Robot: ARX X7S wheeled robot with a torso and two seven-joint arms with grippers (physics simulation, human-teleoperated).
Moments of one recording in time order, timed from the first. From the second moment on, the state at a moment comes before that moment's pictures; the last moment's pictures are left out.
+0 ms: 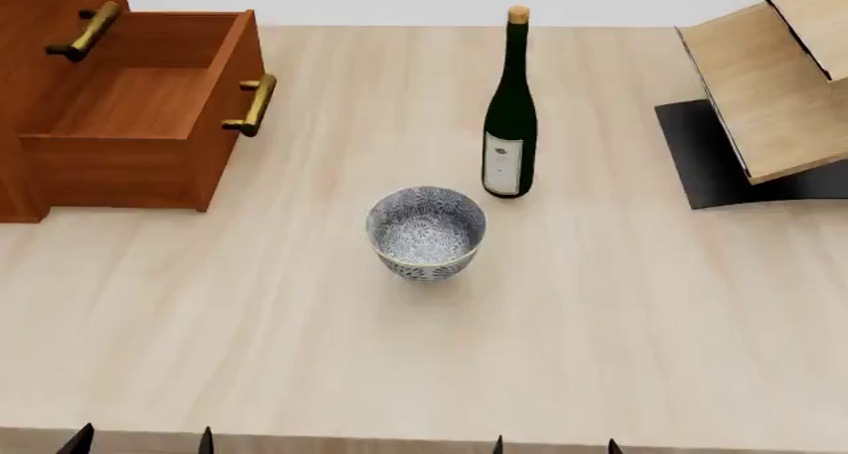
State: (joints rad) left arm 0.00 0.00 0.00 0.00 0.00 0.00 0.00; right arm 0.00 0.00 0.00 0.00 0.00 0.00 0.00
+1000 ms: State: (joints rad) left arm -0.03 -0.12 0.09 0.62 -0.04 -0.54 -0.12; right arm 0.07 0.12 -0.07 -0.51 0.10 0.54 0.12
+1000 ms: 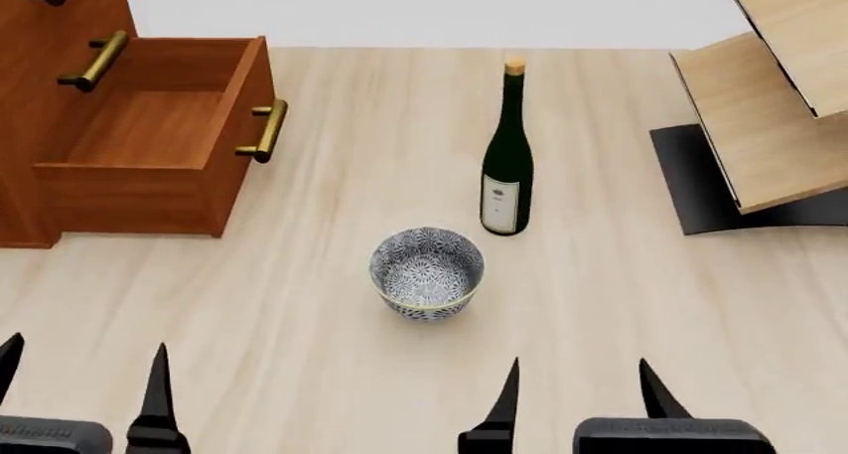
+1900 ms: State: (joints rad) left arm -0.20 -0.19 -0.07 0.50 -0.03 -0.63 -0.25; right arm 0.17 0.16 -0.09 -0.50 0.14 0.66 0.15
